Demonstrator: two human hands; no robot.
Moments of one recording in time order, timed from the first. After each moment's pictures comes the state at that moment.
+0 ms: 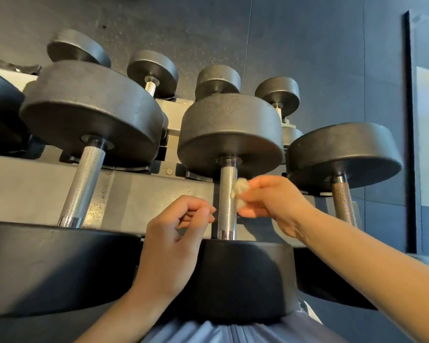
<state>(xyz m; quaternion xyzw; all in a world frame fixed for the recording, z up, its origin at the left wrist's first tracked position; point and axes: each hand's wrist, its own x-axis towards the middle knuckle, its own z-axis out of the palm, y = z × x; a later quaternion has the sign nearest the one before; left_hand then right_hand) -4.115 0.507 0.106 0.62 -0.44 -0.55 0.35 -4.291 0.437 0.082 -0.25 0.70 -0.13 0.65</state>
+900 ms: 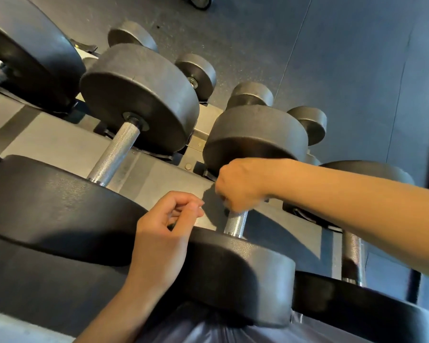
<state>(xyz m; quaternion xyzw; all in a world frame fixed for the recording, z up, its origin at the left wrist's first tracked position) -4.115 0.526 0.107 0.70 -0.28 -0.48 0.46 -4.210 0.377 0.112 -0.88 0.11 0.45 0.14</state>
